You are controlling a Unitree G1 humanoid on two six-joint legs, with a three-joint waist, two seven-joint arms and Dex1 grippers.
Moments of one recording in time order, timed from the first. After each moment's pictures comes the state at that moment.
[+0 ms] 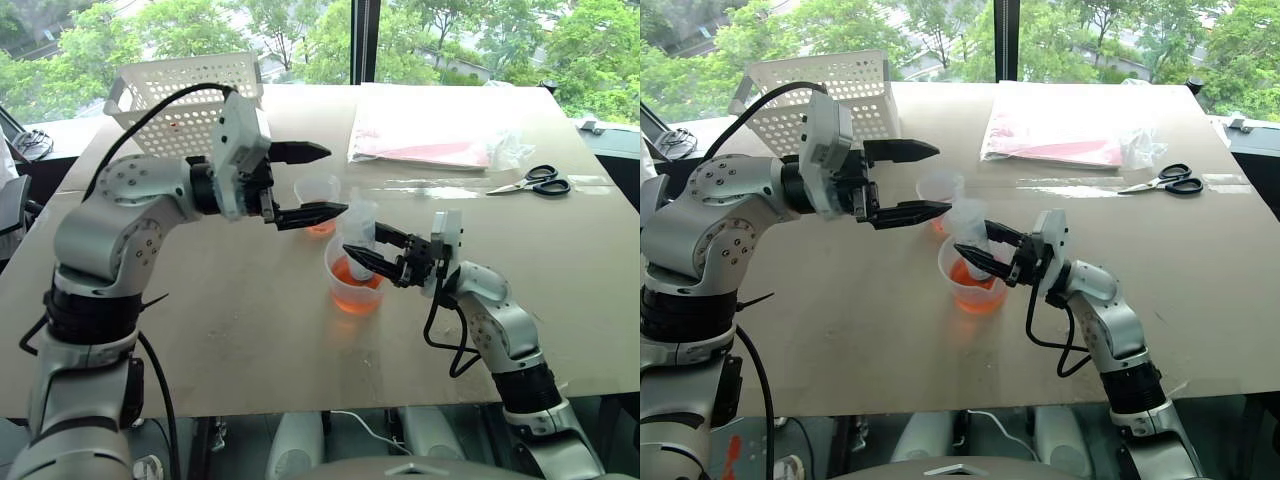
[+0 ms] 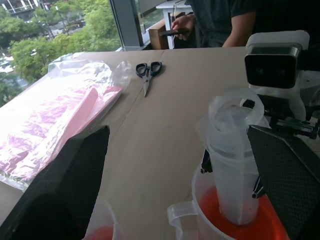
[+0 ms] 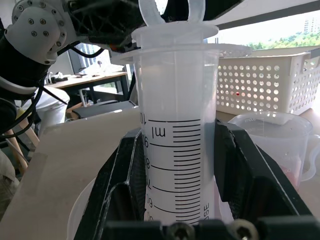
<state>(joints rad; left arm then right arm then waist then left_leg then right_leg) -0.66 0.83 0.02 -0.24 -0.63 0.60 -1.05 -0.31 -0.18 0.17 -0.14 0.44 0.15 0.89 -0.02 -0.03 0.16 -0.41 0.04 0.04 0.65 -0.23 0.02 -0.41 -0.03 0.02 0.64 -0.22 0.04</state>
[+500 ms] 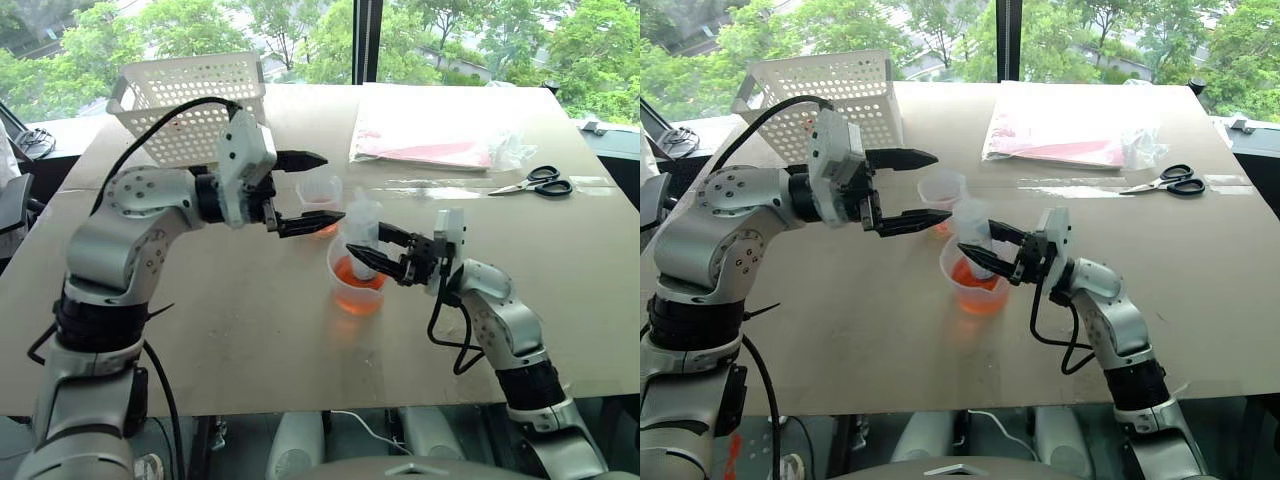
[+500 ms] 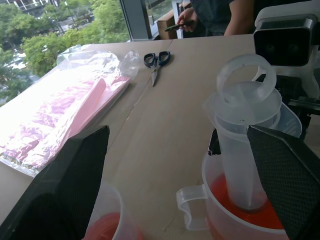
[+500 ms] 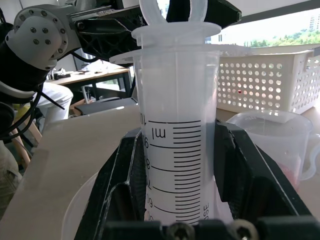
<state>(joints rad) -0.64 0.76 0.01 -0.25 -0.54 0.54 -1.03 -0.32 -0.19 0.17 -0.12 0.45 0.15 0.91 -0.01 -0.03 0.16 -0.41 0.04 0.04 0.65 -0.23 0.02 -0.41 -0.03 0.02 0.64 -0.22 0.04</state>
